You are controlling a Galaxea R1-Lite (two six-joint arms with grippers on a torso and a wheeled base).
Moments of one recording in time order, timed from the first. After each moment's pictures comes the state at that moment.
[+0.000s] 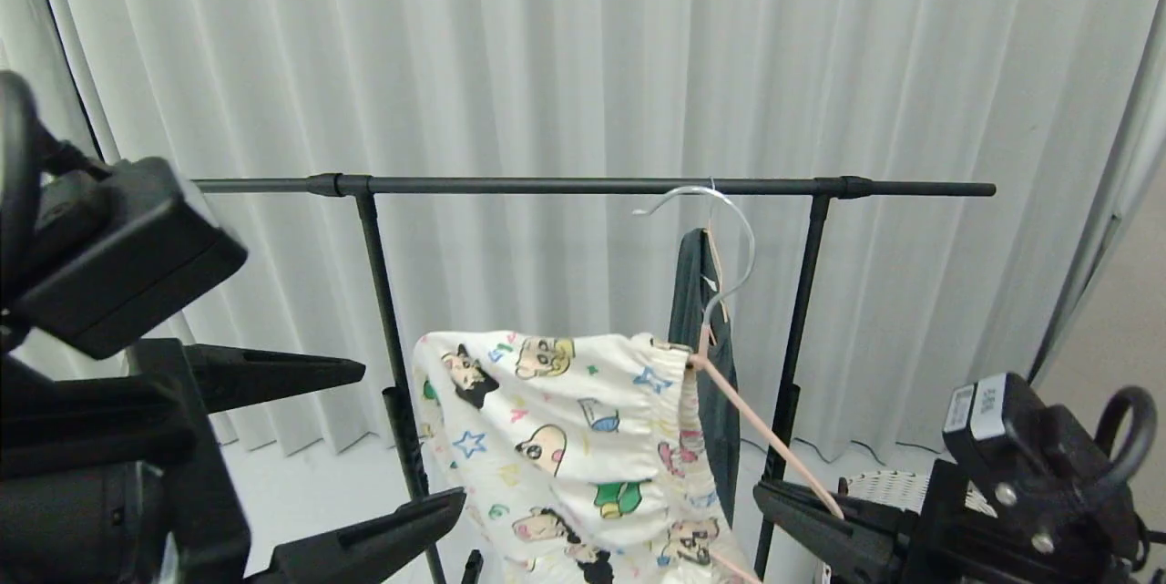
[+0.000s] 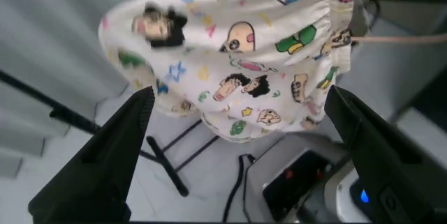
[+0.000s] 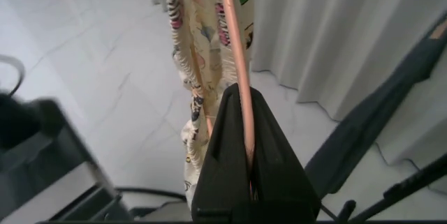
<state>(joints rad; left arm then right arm) -0.86 1.13 -0.99 0.40 0.09 0.06 1.16 1.36 -0.38 -0.78 -0.19 0.17</state>
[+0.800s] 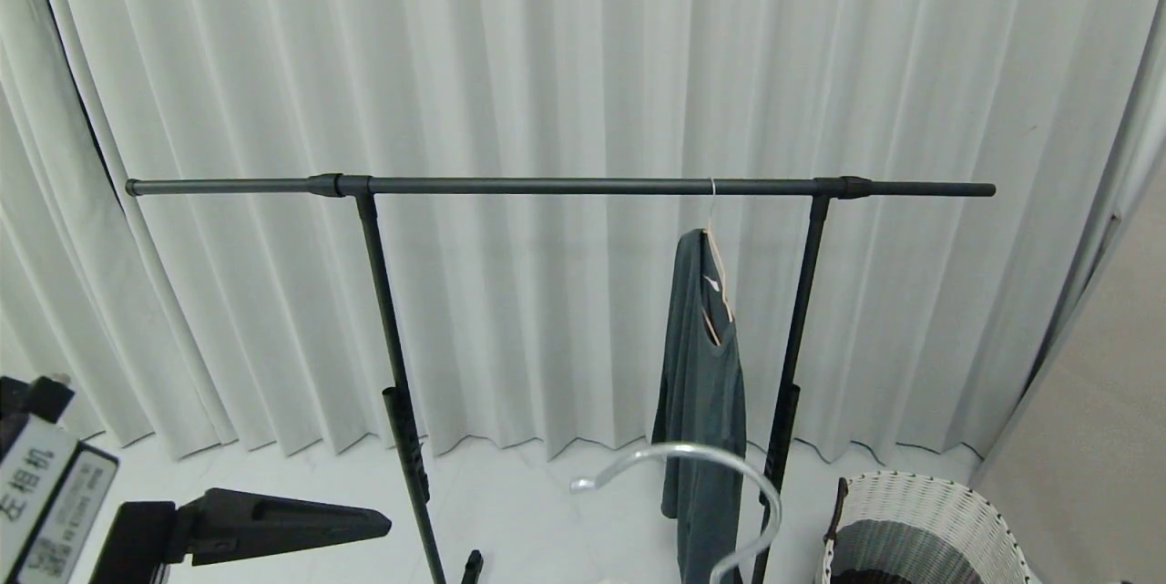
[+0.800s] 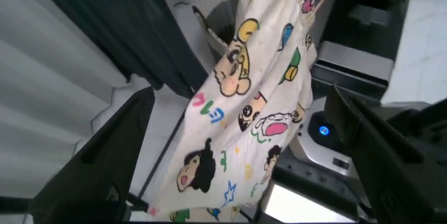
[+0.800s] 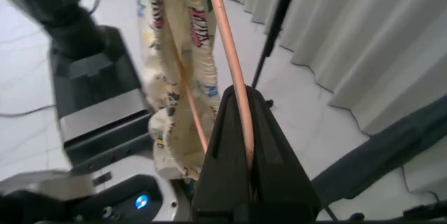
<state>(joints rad) -0.89 0.98 -0.74 0.28 -0.26 0.22 1.35 1.25 -0.22 -0.78 -0.15 0.10</state>
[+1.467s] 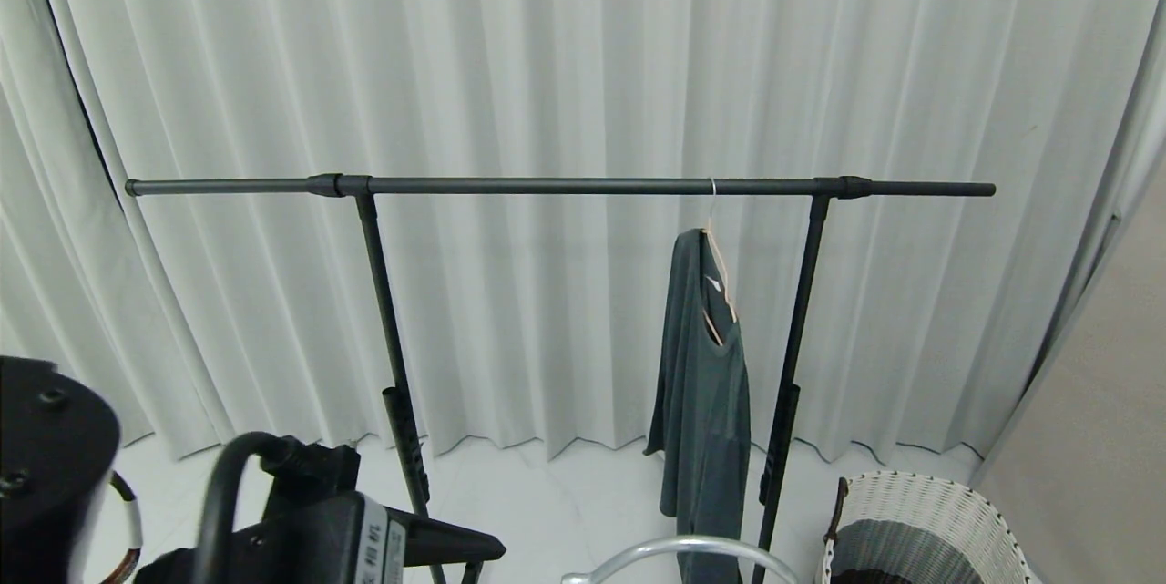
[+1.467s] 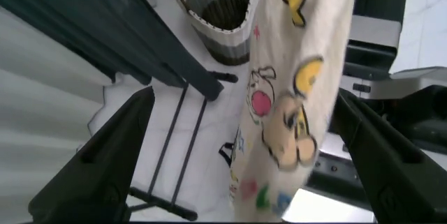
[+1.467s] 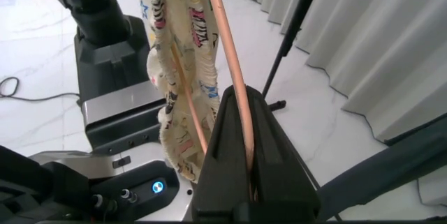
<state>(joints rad) -0.95 1.18 -0.70 0.16 -0.25 0.31 1.41 1.23 -0.19 -0.78 -0.15 0.11</state>
